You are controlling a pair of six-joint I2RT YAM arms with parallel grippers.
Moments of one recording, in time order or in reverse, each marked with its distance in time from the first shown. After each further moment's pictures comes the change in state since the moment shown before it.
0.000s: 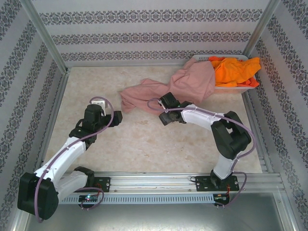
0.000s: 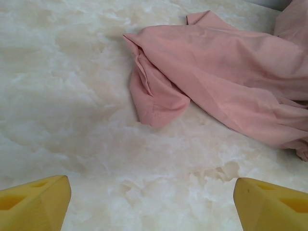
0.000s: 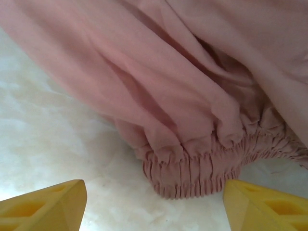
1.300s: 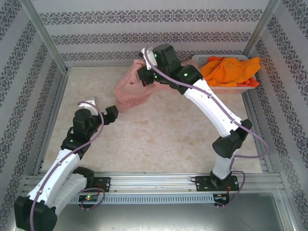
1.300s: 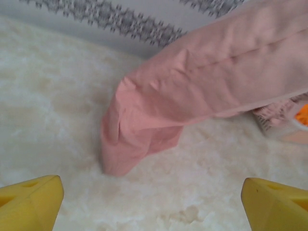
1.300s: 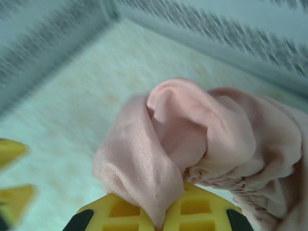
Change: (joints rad) left arm 0.034 -0.243 -0.047 0.119 0.019 -0.056; right arm 0.108 0.034 1.014 -0.338 -0.375 0.149
